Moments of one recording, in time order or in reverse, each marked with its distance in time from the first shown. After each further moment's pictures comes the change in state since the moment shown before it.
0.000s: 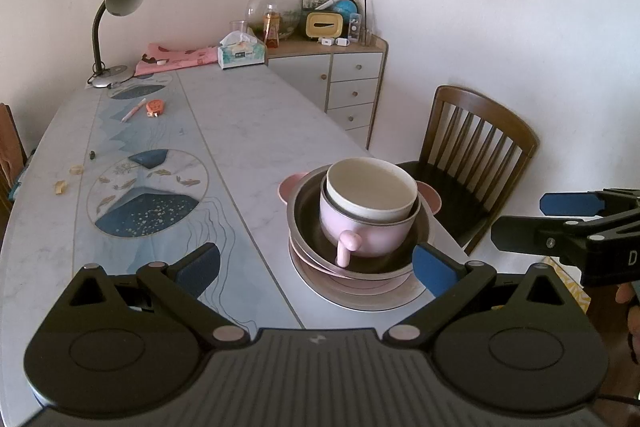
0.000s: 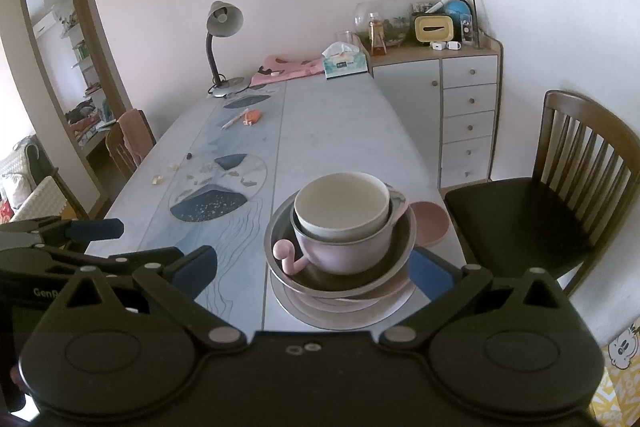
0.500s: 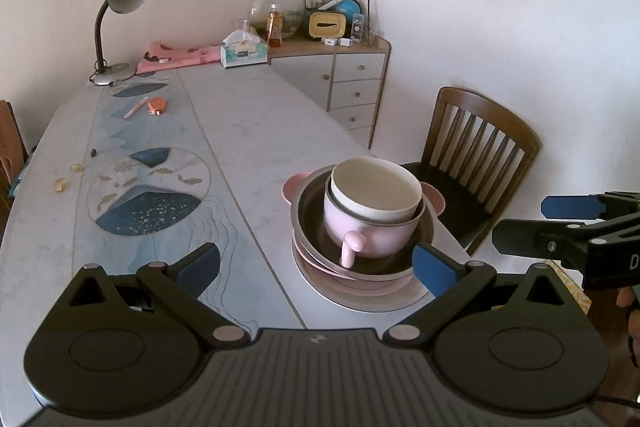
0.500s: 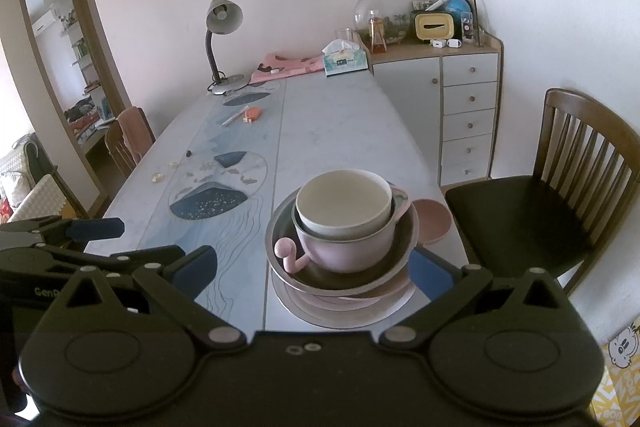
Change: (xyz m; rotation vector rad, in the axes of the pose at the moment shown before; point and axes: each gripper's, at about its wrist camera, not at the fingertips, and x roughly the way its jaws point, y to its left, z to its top) left arm 0.002 0.002 -0.001 -0.008 -0.002 0.005; right arm 0.001 0.002 -0.001 0.001 0.003 -0.001
